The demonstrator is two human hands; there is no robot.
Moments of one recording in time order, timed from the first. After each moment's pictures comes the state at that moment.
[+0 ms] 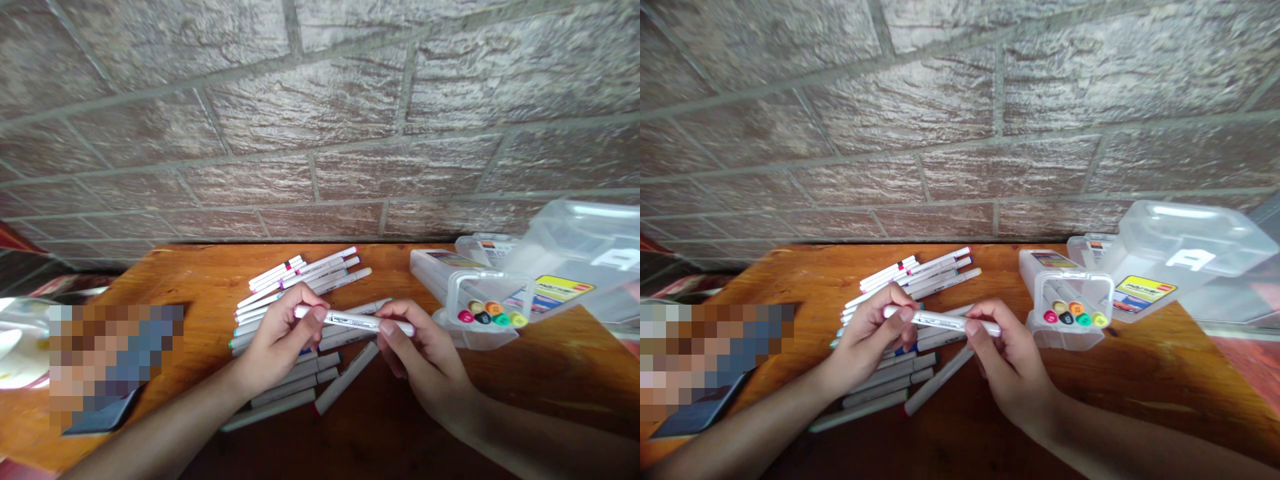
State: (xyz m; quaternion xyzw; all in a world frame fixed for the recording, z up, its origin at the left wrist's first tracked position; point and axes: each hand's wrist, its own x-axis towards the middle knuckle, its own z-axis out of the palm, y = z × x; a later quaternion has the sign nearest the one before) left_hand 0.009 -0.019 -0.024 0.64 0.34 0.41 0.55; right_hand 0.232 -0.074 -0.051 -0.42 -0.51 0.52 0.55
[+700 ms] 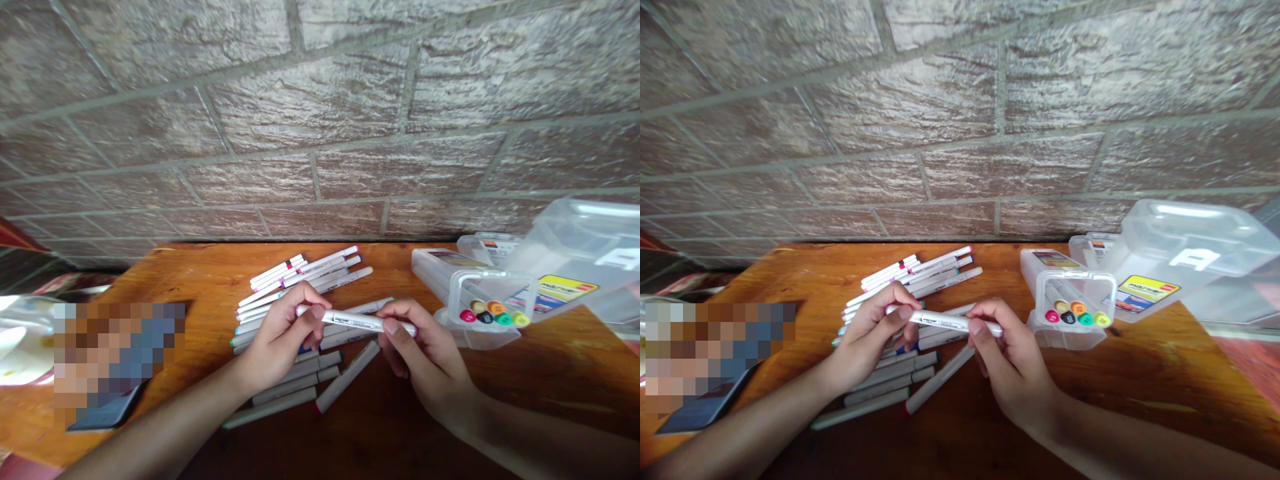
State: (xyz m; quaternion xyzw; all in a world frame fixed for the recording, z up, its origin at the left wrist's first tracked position) left_hand 0.010 -0.019 -0.021 0.64 0.34 0.40 0.56; right_hand 0.233 -0.075 -0.052 -0.42 -0.50 0.52 0.55
